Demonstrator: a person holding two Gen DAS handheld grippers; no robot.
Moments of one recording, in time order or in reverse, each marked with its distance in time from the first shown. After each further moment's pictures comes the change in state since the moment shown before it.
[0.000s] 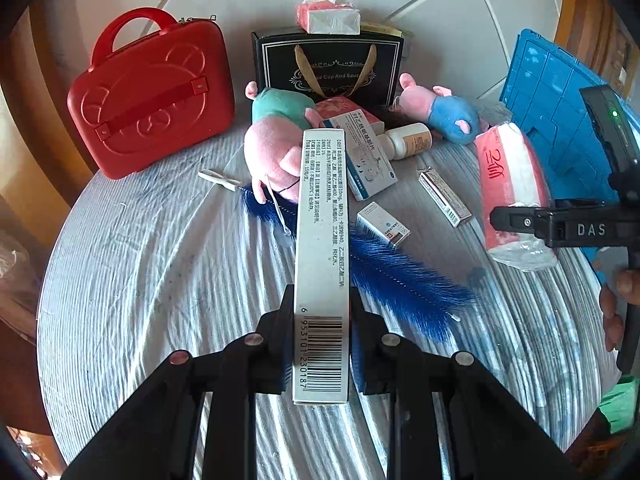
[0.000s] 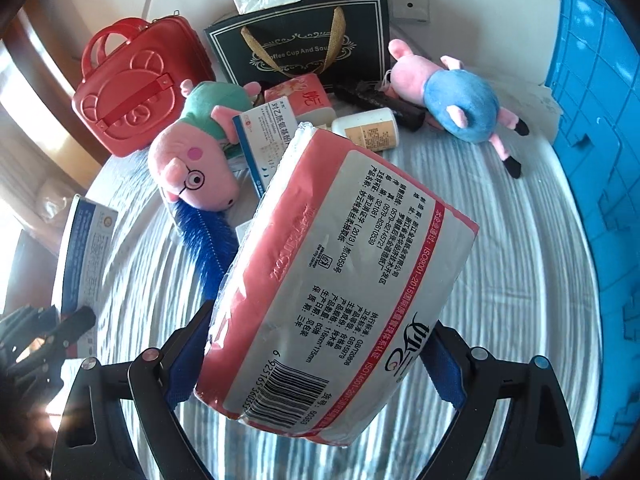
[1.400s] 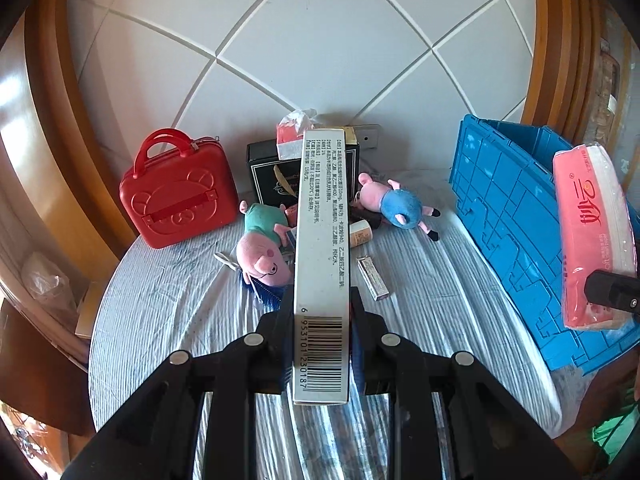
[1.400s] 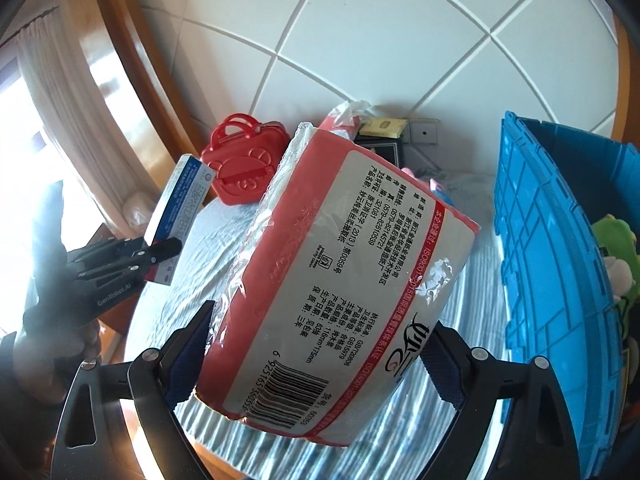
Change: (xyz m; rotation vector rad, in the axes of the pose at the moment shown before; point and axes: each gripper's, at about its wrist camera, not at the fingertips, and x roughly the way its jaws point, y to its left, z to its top) left arm -0.187 -0.132 0.062 -0.009 -0.182 0.088; right arm -0.290 -0.052 -0.044 -0.158 -0.259 0.215
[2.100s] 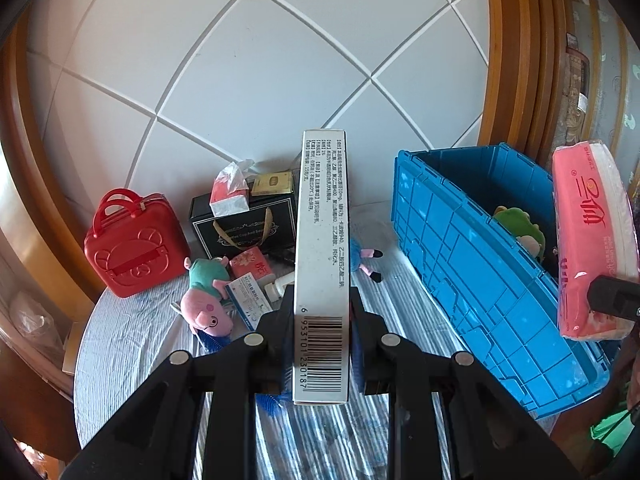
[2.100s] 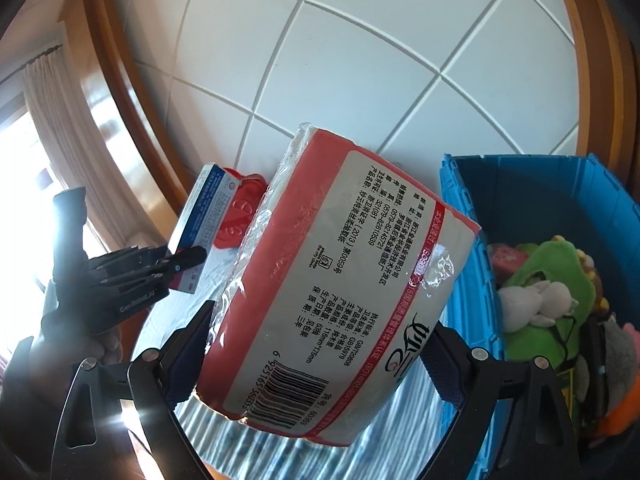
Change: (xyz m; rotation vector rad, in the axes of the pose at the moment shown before) left arm -0.018 -0.117 0.062 0.062 -0.079 -0.070; right arm -0.092 -0.084 0.012 0.046 -0.135 0.000
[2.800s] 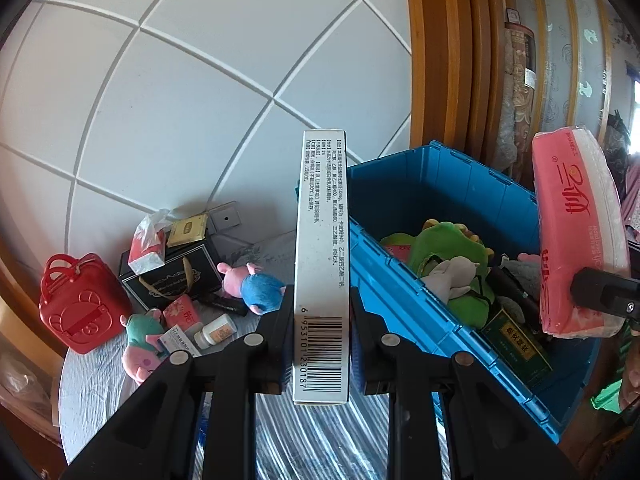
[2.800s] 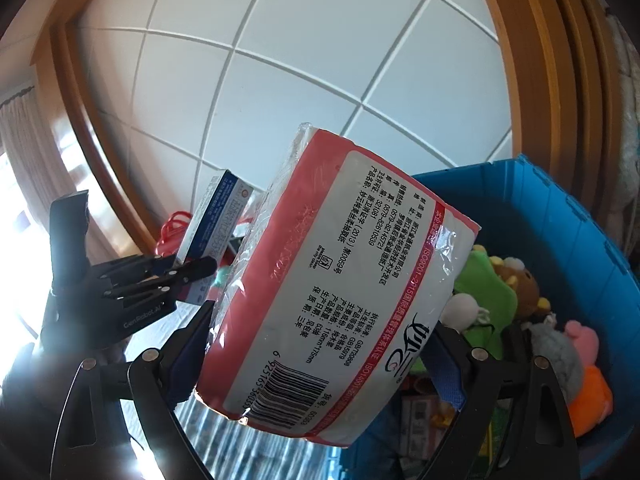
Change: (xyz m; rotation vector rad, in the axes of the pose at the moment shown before) left arm 0.026 -0.140 0.052 0.166 -0.037 -0.132; right arm -0.071 -0.100 0.003 0.096 -0.110 -0.103
